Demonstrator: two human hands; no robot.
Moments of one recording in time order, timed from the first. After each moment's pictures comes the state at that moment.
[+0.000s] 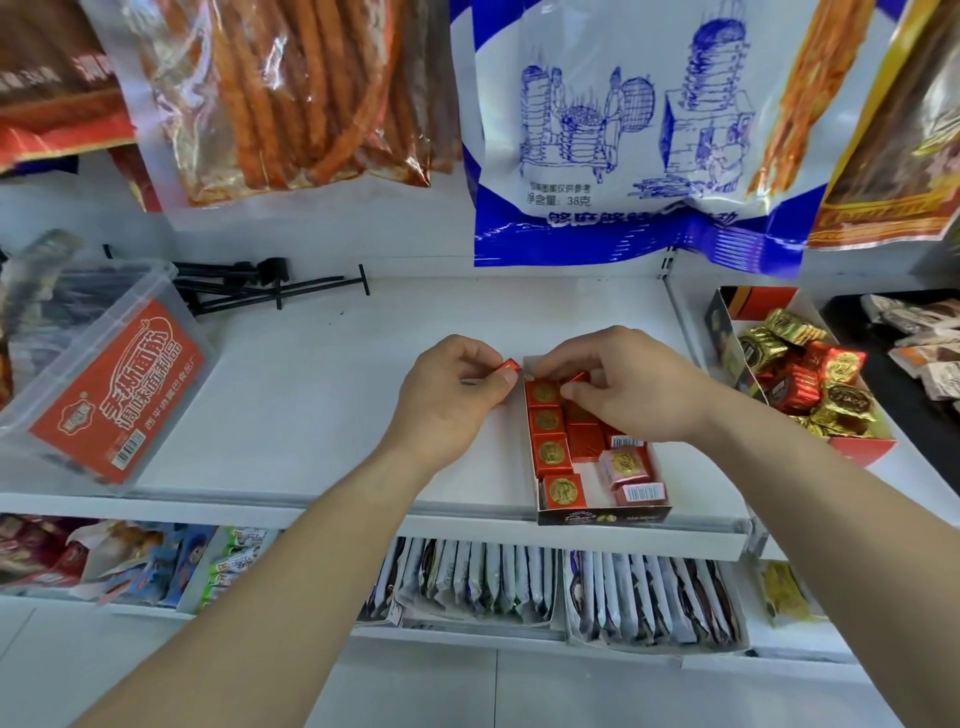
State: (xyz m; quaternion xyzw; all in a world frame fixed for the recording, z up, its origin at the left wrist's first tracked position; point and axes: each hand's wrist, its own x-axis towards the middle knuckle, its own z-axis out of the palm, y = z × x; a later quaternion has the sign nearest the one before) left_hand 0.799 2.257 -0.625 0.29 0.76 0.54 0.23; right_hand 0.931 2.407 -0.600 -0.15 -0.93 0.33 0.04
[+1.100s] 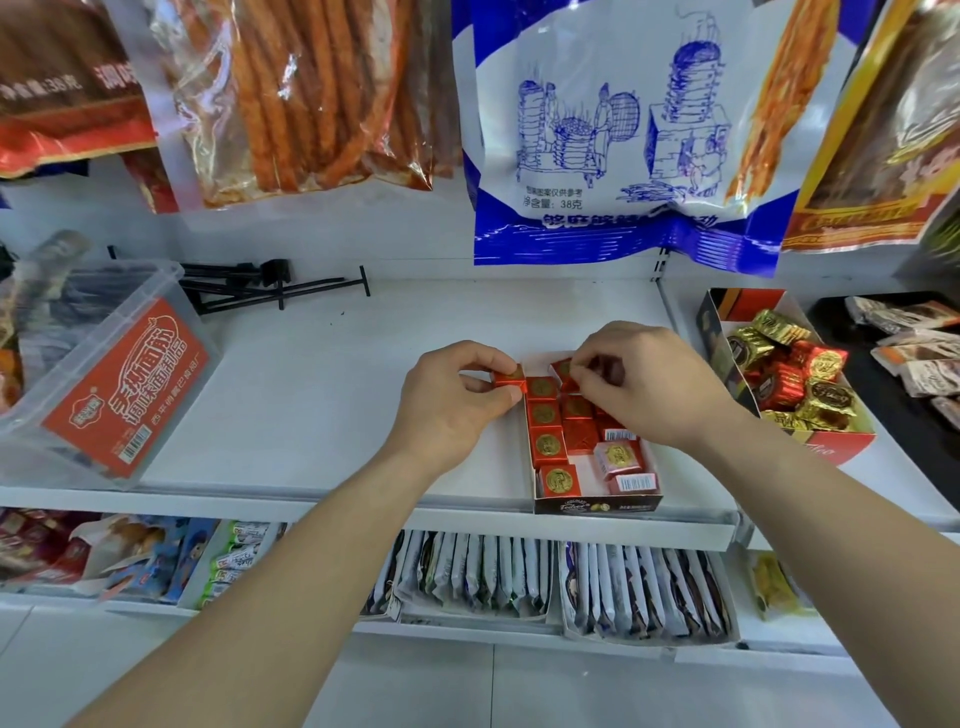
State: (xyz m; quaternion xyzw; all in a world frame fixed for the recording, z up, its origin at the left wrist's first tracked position) left_hand 0.808 2.248 -0.618 0.33 0.77 0.51 0.22; right_hand 0.947 2.414 -0.615 -0.20 -0.95 0.17 0.16
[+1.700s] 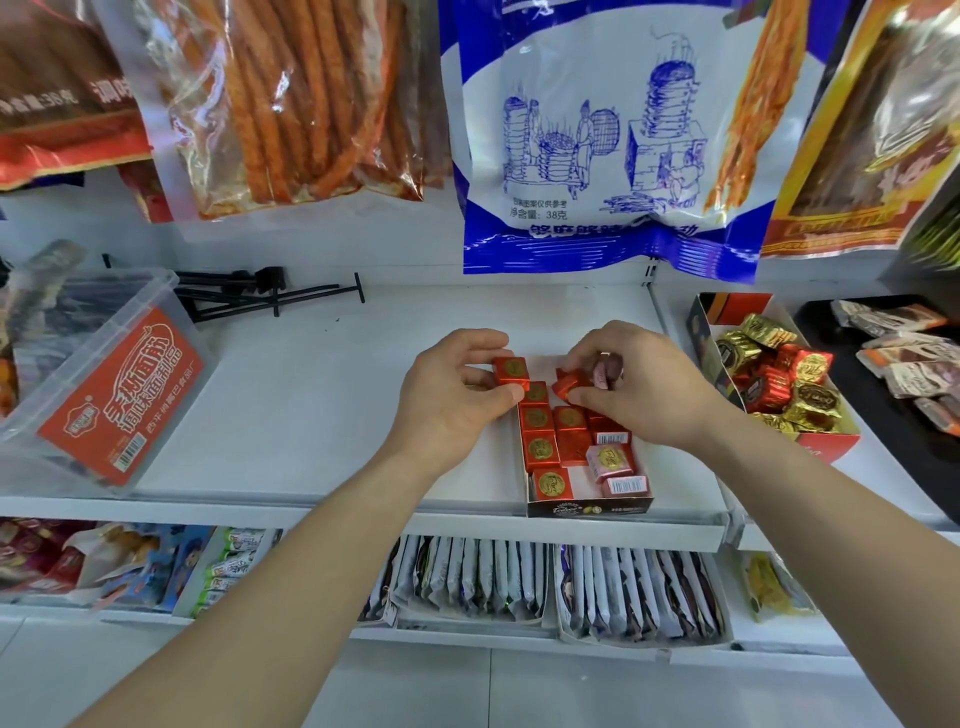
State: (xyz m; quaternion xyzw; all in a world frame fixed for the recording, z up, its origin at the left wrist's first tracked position) left_hand 0.815 2.252 -0.607 0.34 0.74 0.54 0.22; right_hand 0.951 2.412 -0.607 -0.23 -0.93 0.26 0.14
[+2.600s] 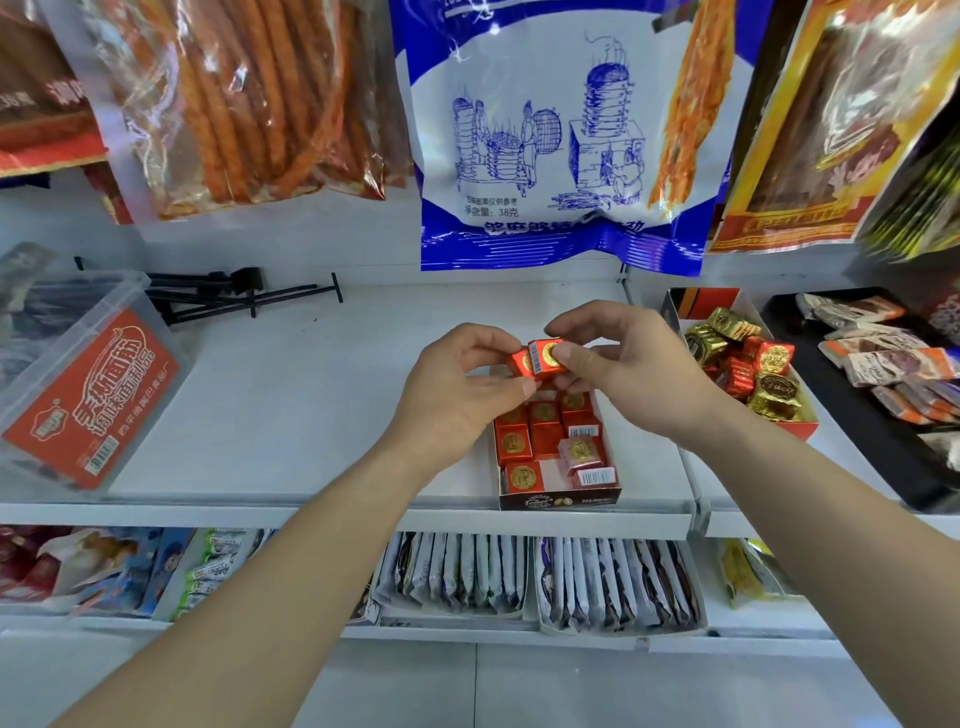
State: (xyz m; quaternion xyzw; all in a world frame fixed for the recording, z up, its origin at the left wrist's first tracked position) left_hand 0.839 2.261 -0.594 0.36 0.71 0.55 0.27; right_hand 0.965 2.401 -0.587 -0.25 -0.81 0.49 0.21
